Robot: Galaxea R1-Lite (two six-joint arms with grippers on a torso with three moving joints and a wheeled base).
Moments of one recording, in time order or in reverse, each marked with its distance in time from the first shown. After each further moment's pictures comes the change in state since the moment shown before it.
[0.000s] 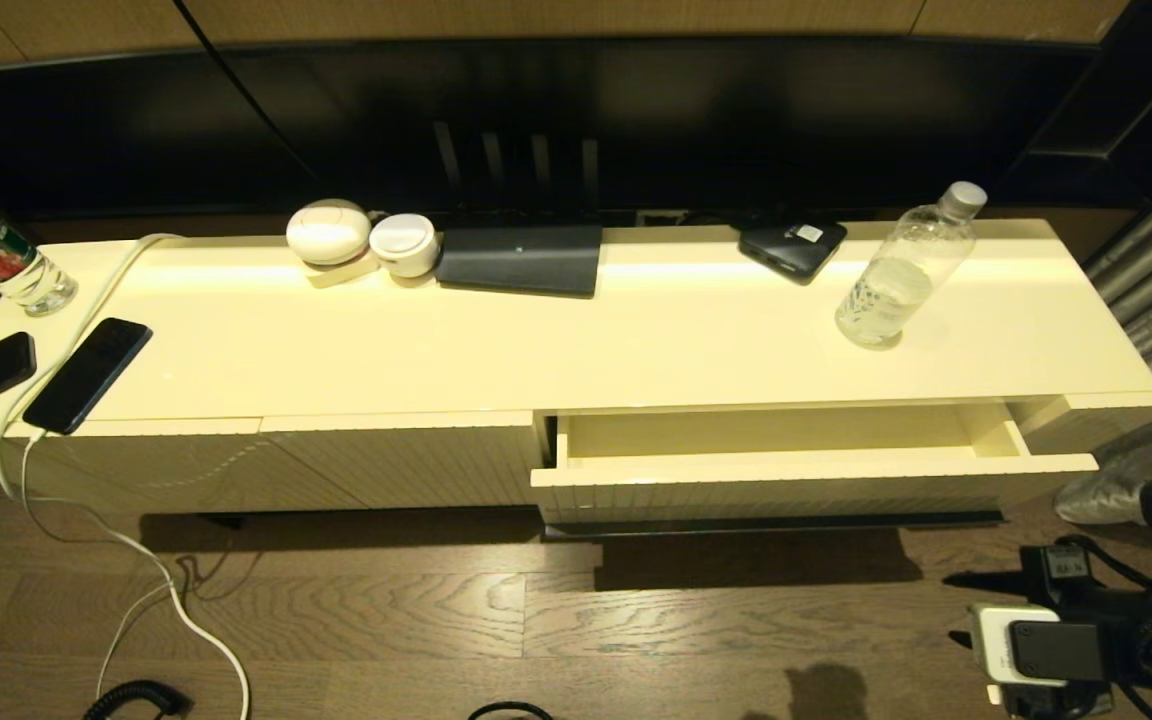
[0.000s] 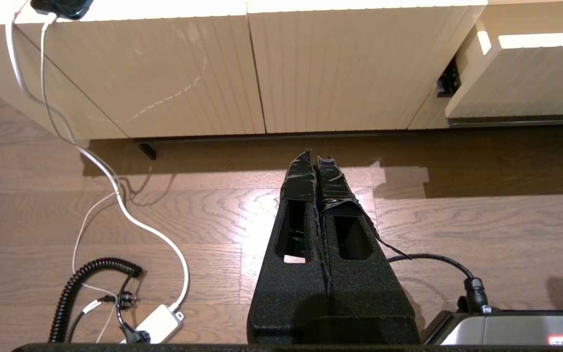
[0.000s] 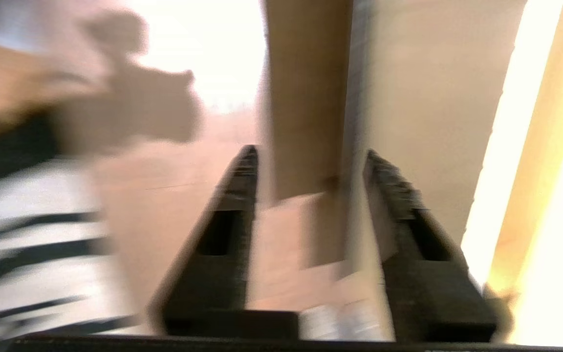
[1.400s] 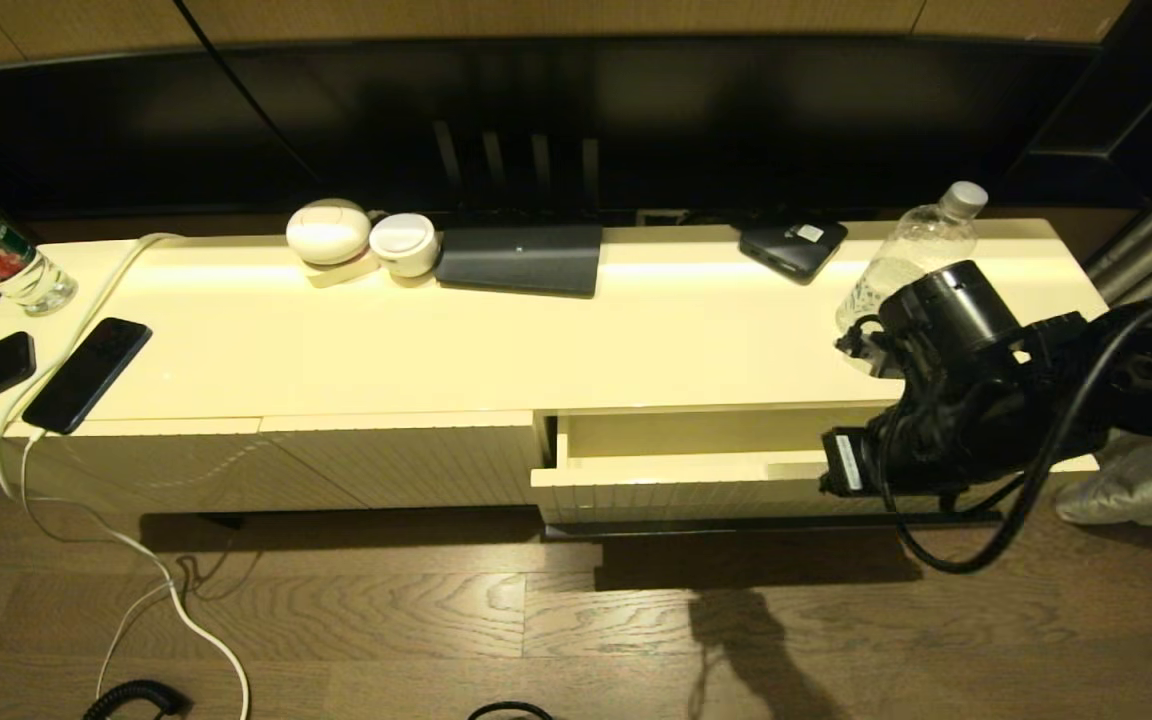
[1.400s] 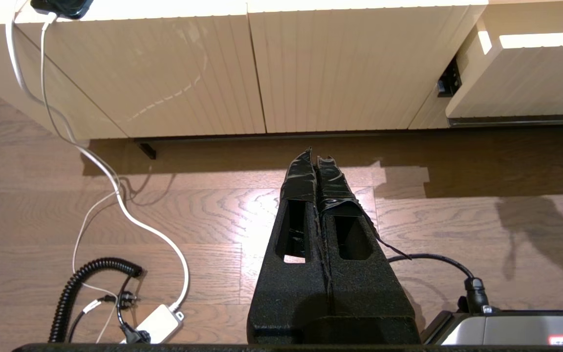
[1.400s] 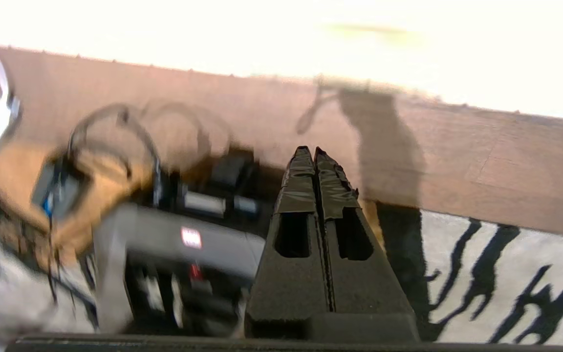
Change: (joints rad) left arm 0.000 0.000 0.000 0.000 0.000 0.000; right arm 0.316 0.355 -0.880 0.631 -0.272 1.732
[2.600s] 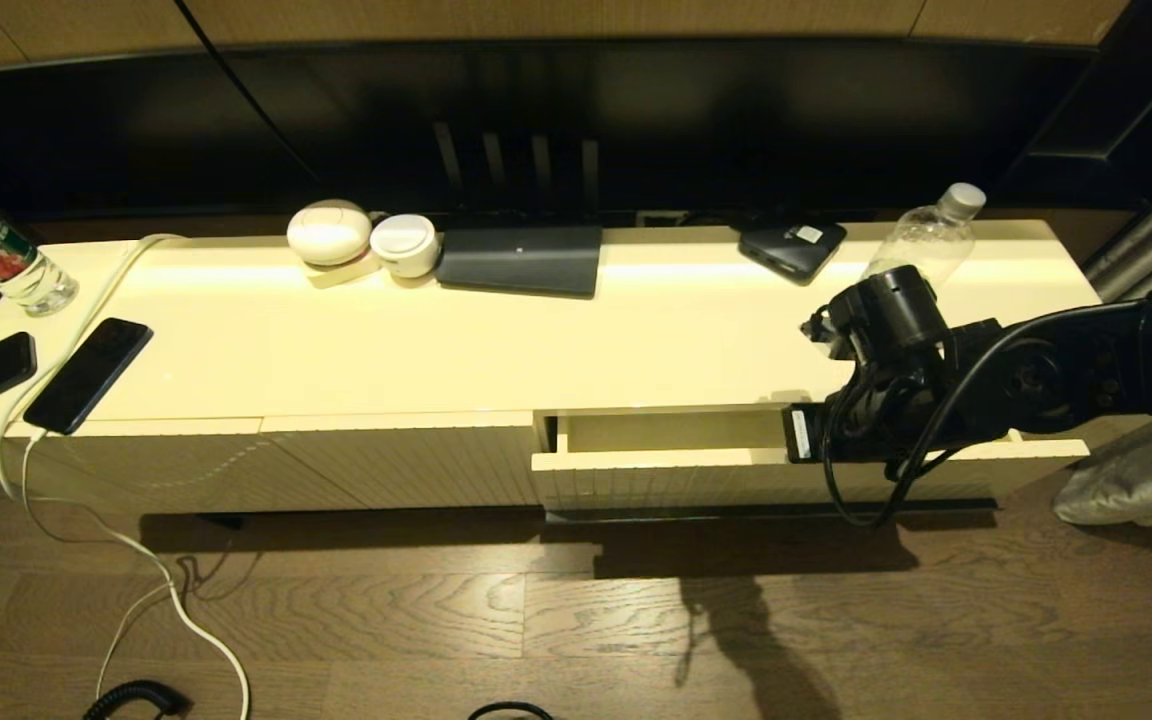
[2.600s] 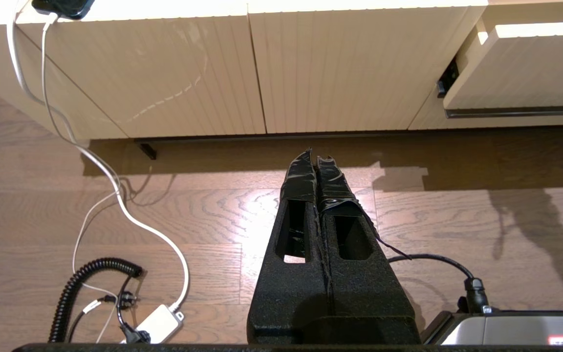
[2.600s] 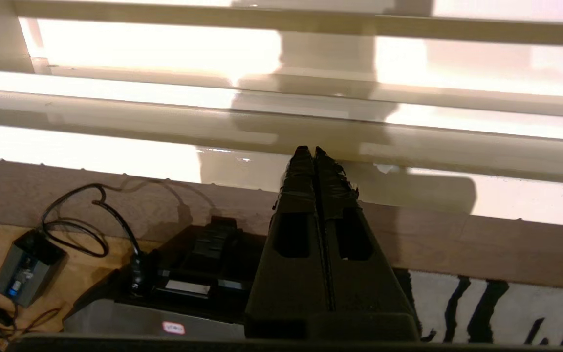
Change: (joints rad) left arm 0.000 0.000 0.000 0.000 0.000 0.000; right arm -0.002 0.136 -0.065 -0.169 -0.092 -0.028
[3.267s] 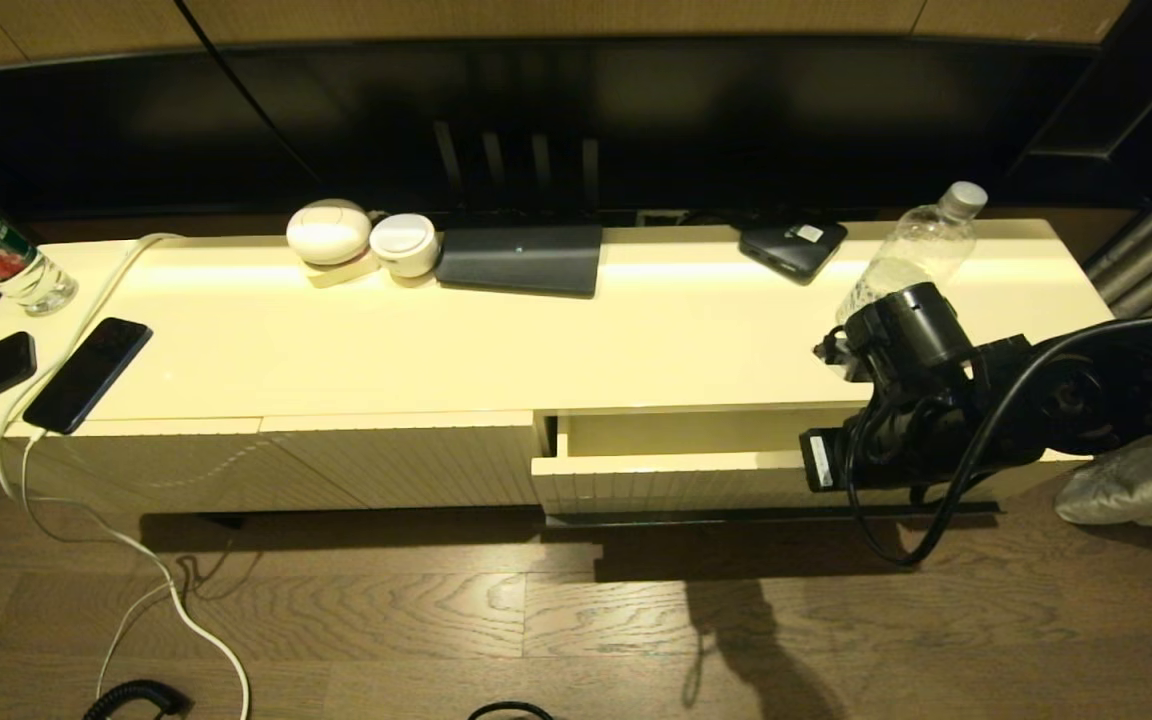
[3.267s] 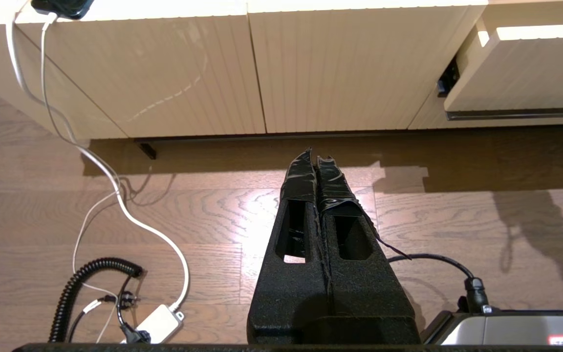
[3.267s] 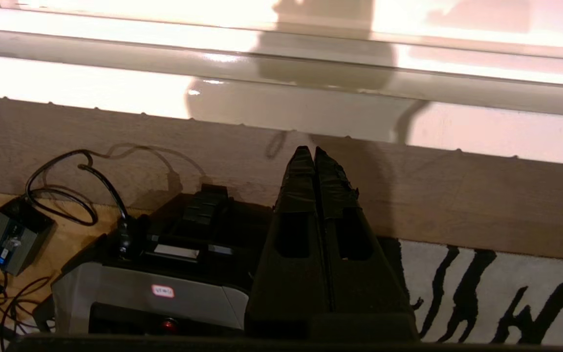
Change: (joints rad) left arm 0.000 0.000 0.000 0.000 0.000 0.000; right arm 0.007 -0.070 0.094 0.026 0.002 -0.005
